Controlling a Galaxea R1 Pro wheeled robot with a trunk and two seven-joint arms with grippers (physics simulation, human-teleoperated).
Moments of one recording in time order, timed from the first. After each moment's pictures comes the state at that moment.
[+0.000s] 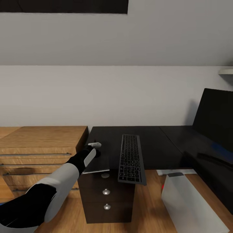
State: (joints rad) left arm -1.03 -0.13 -0.23 -0.37 0.42 0.53 0.43; right arm 0.03 -0.03 0.38 -0.32 0.06 -0.75 -0.49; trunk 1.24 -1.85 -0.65
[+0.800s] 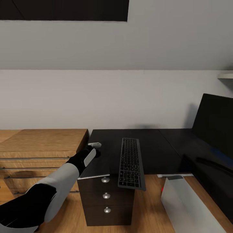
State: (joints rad) left arm -1.03 -0.13 -0.23 -0.37 0.42 0.53 0.43; right arm 0.03 -0.03 0.38 -0.32 0.06 -0.75 -0.49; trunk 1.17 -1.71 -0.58
